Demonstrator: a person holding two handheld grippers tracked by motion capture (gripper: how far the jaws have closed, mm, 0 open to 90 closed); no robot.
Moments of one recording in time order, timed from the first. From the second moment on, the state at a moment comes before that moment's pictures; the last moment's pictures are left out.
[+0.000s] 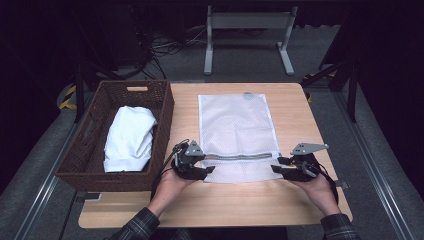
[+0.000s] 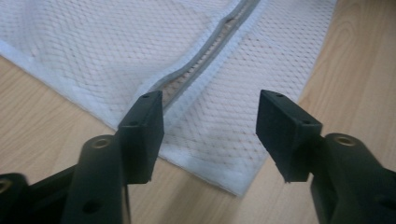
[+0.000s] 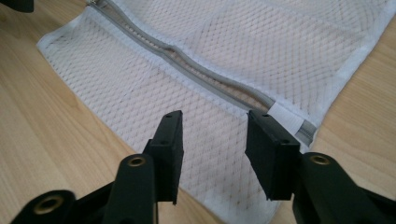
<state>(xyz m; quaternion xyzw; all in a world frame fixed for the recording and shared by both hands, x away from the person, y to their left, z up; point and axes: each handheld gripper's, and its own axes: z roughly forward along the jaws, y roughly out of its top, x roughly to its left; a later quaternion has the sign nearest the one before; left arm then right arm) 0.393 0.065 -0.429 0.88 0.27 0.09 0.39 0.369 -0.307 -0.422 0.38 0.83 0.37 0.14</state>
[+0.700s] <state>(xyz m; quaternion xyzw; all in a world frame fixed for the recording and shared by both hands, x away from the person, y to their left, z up) 0.433 0.058 -0.435 0.87 0.32 0.09 0.37 0.415 -0.312 -0.427 0.42 0.82 0.35 0.17</state>
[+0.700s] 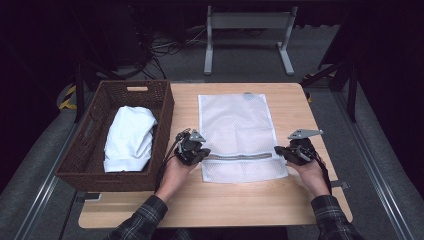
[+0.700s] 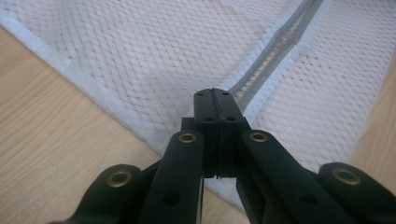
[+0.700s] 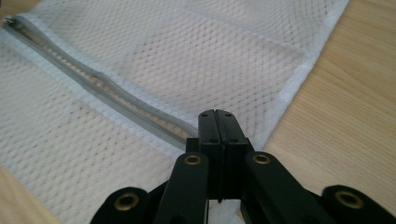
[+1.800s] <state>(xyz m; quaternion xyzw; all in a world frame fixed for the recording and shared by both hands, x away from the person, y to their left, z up) 0.458 0.057 -0.458 0.88 0.34 0.07 0.33 0.444 -0.316 -0.450 0.44 0.83 0.31 0.17</state>
